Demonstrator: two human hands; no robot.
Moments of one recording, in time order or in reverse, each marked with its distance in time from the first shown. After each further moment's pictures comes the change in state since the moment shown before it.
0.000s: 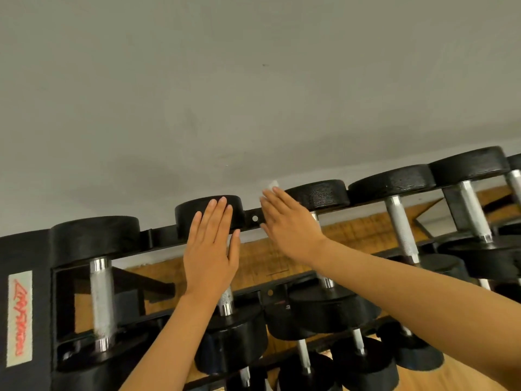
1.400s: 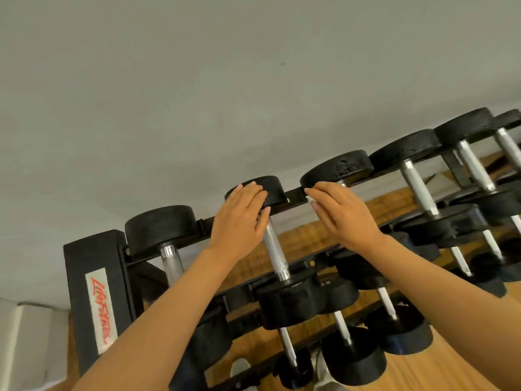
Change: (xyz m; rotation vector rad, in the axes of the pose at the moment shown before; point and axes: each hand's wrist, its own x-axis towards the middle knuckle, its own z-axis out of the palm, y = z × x) left_hand 0.017 -0.064 -0.065 -0.146 -0.078 0.392; right_hand -0.047 -0.048 -0.038 0.598 0.586 0.354
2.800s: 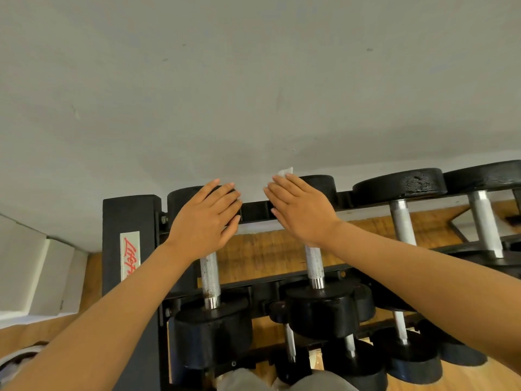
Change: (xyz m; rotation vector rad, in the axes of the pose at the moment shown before) left_hand -0.070 -0.118 -0.029 0.383 -0.052 0.148; right_hand 0.083 -0.076 0.099 -0.411 -0.478 -0.433
